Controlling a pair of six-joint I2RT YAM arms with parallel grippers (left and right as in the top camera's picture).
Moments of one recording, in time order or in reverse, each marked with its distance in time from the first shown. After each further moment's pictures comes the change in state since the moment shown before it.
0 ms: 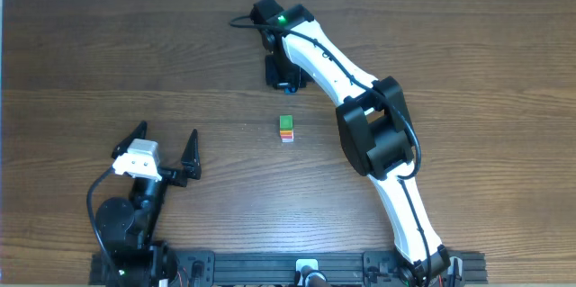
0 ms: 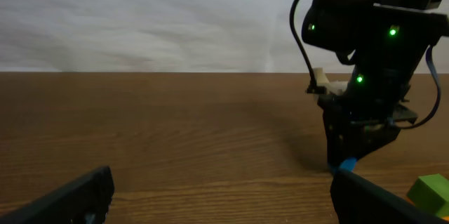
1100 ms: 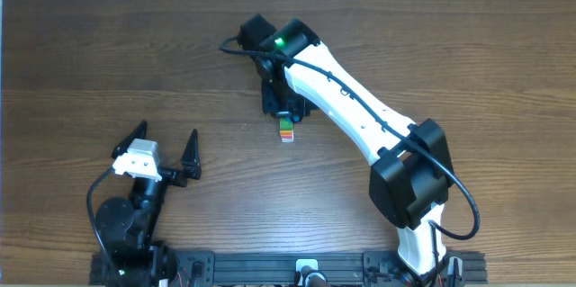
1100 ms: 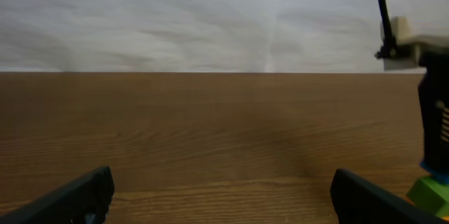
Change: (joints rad) left arm 0.000 0.000 0.000 0.000 0.000 0.000; right arm 0.130 -0.369 -0.243 -0.171 -0.001 0.134
